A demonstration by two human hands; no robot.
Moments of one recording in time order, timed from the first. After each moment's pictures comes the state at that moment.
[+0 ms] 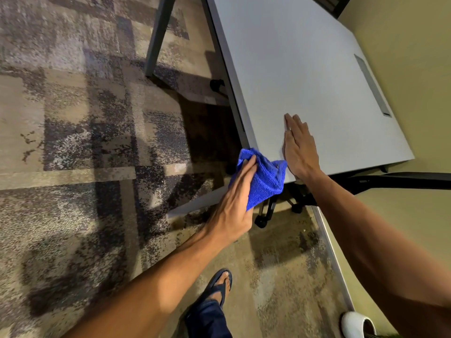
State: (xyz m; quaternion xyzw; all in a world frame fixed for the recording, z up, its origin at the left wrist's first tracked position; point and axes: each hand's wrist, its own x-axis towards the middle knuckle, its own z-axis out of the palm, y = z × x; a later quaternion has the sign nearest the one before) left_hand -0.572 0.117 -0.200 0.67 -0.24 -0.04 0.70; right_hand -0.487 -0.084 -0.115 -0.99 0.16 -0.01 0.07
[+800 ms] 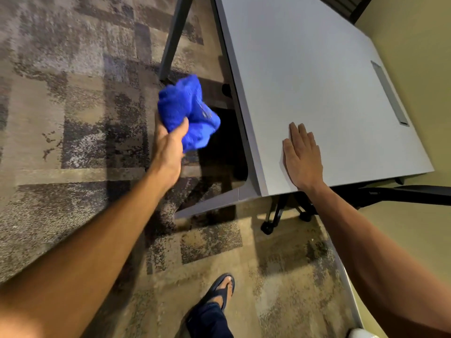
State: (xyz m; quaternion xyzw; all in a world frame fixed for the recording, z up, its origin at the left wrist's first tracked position) left_hand -0.441 0.195 -0.207 0.40 0.15 -0.07 0.90; right_hand -0.483 -0.090 -0.122 -0.99 0.12 0.04 -0.03
